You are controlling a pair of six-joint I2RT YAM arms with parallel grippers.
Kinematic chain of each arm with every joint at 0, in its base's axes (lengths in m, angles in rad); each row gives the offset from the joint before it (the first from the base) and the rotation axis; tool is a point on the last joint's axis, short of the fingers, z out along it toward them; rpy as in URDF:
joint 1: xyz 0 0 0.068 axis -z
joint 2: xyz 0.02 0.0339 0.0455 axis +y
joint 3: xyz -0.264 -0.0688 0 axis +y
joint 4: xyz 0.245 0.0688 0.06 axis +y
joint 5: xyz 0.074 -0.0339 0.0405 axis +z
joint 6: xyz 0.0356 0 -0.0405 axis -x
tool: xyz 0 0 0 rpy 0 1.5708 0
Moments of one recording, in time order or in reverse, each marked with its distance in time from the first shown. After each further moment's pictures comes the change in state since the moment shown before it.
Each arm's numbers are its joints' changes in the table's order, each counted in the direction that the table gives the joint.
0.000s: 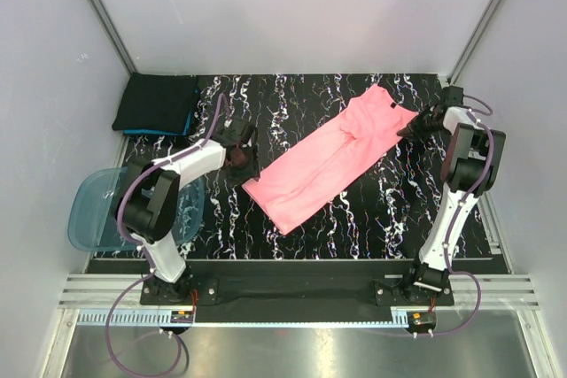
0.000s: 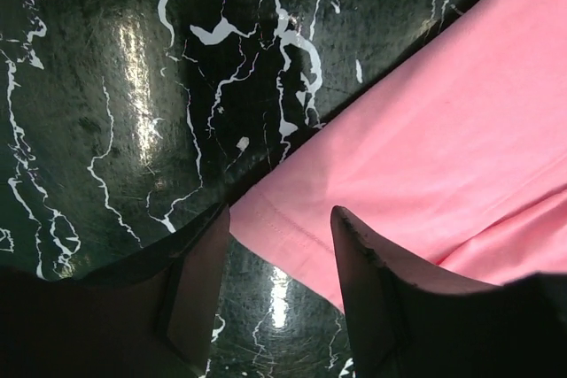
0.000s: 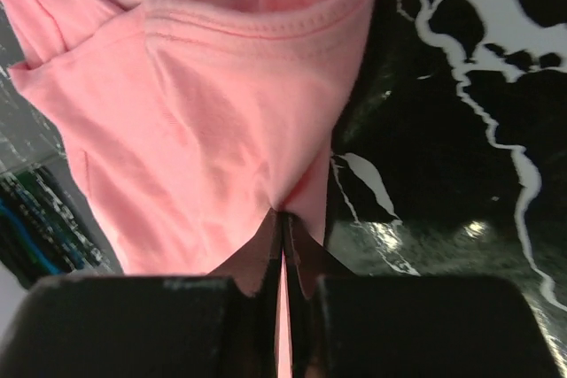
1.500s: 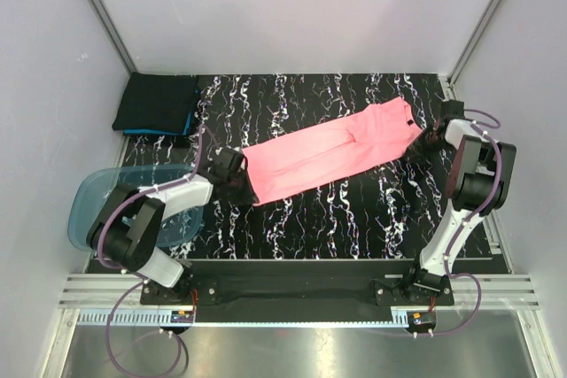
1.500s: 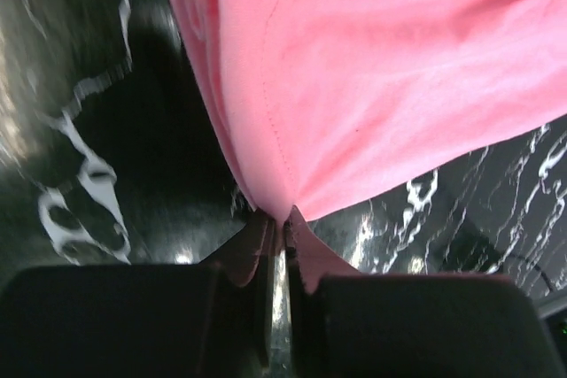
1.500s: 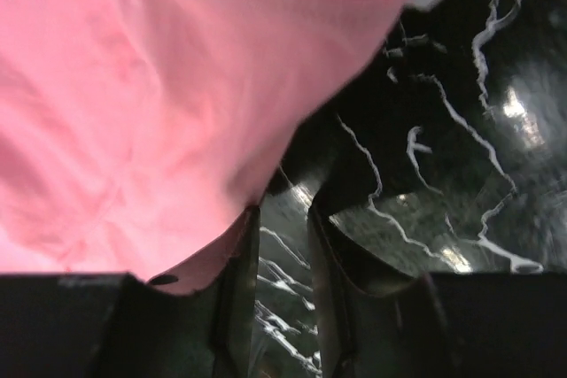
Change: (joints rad) left arm 0.019 -0.206 0.399 -0.334 -0.170 0.214; right arm -0.006 -0.294 0.354 0.062 -0.217 0.076
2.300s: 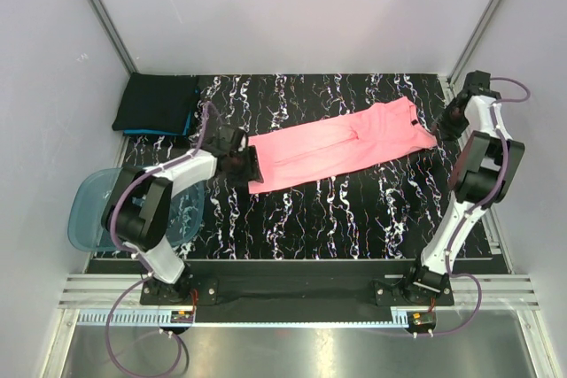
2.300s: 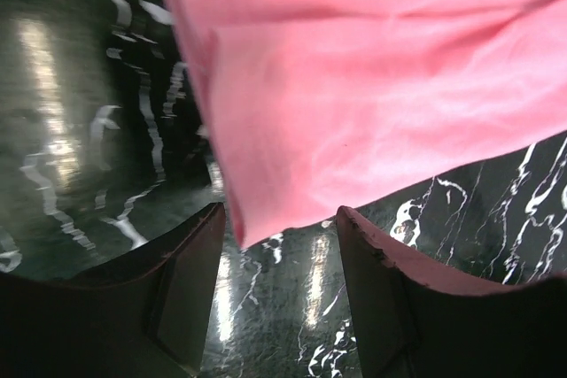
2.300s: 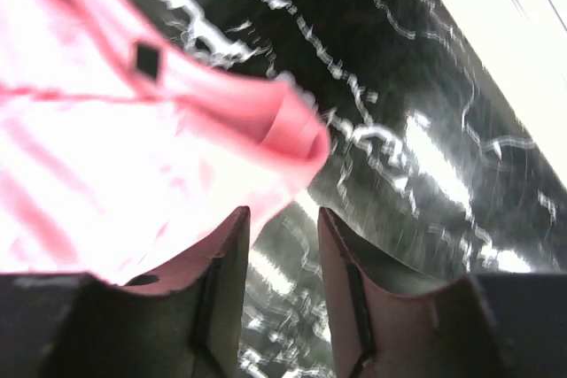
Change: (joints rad) left arm -0.078 0.113 -0.252 0.166 -0.002 -0.158; right arm 0.071 0.169 -0.463 0.230 -0.187 0.129
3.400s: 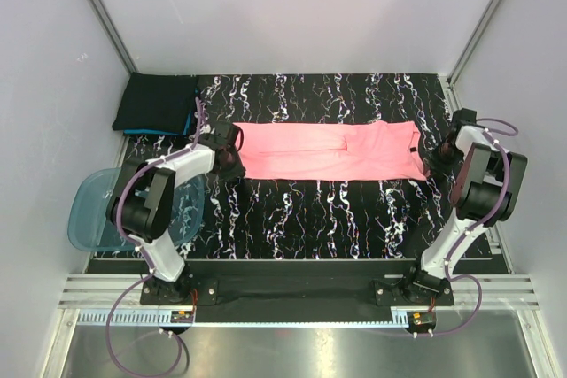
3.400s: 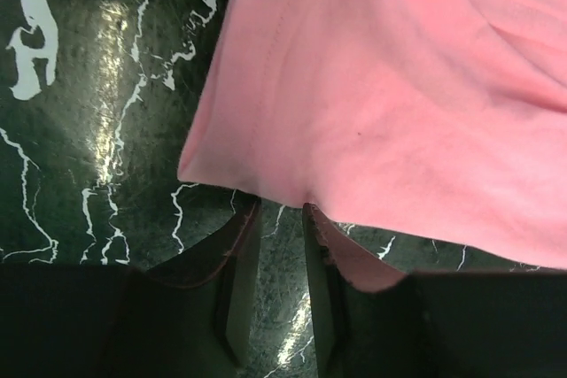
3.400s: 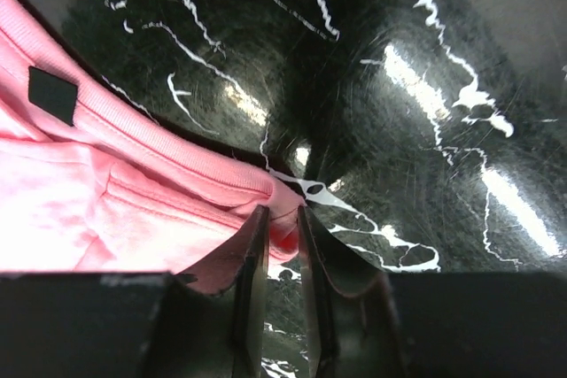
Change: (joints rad) left arm -0.045 0.085 -0.040 0.039 0.232 0.106; right arm 0.008 -0.244 0.533 -0.115 -0.014 -0.043
